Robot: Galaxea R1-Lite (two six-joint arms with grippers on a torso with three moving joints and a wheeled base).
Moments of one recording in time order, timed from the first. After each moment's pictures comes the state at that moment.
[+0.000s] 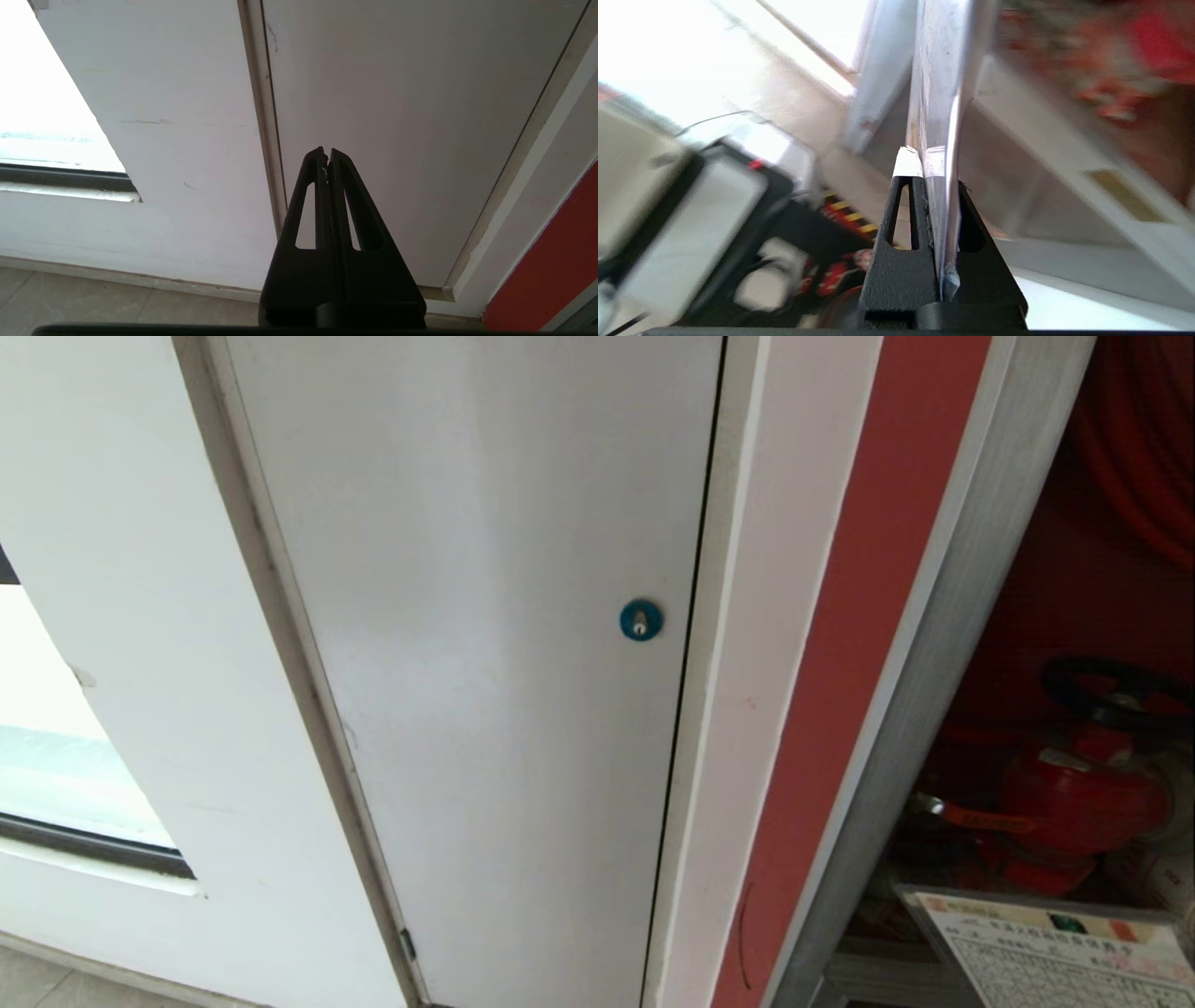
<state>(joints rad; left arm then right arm) 0.01 0.00 0.00 -0.01 -0.03 0.04 -0.90 0.64 -0.65 1.13 0.82 -1.28</state>
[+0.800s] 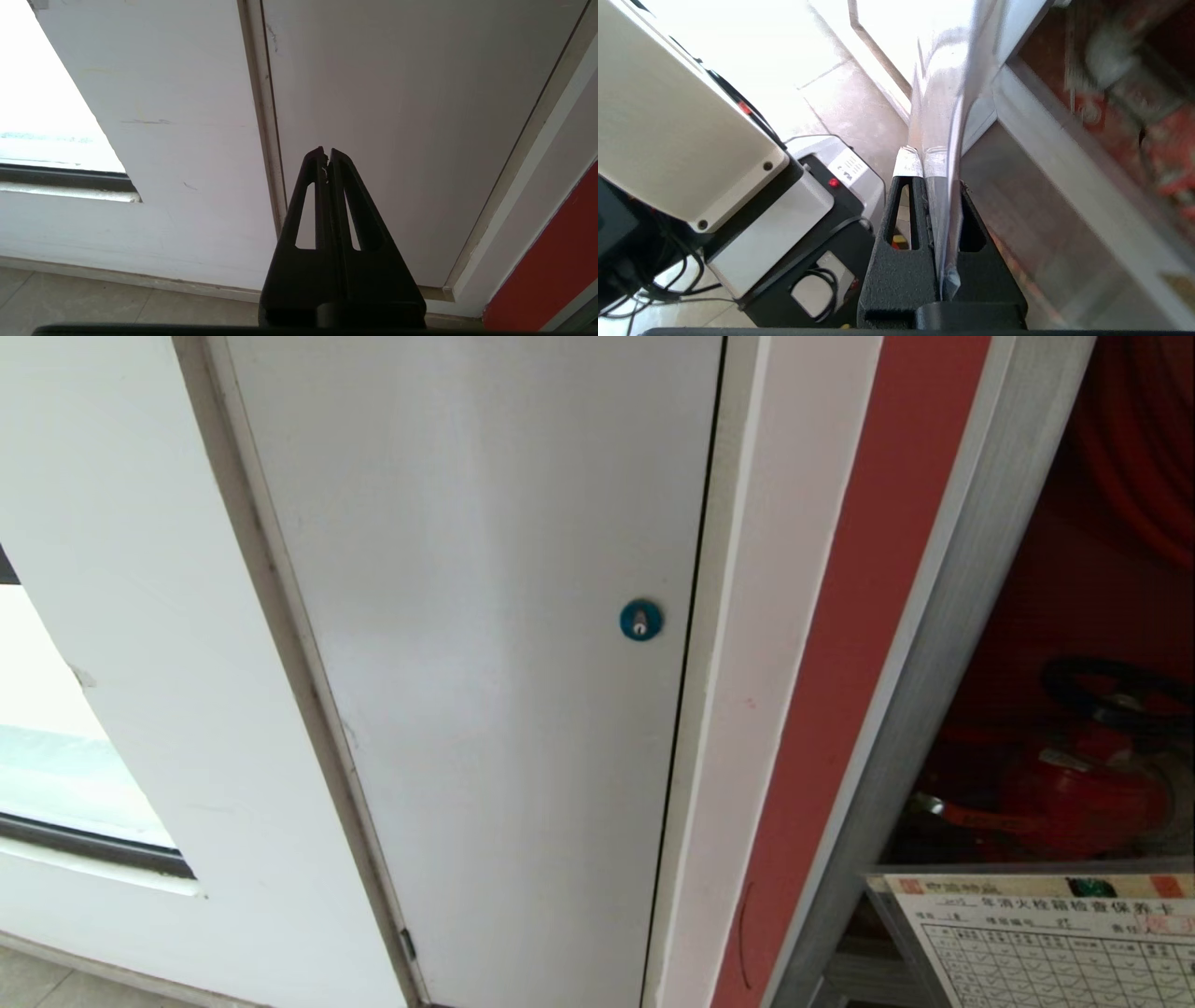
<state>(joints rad) 0.01 0.00 0.00 -0.01 -0.03 0.04 -0.67 0.88 -0.76 1.16 0.96 -1.28</state>
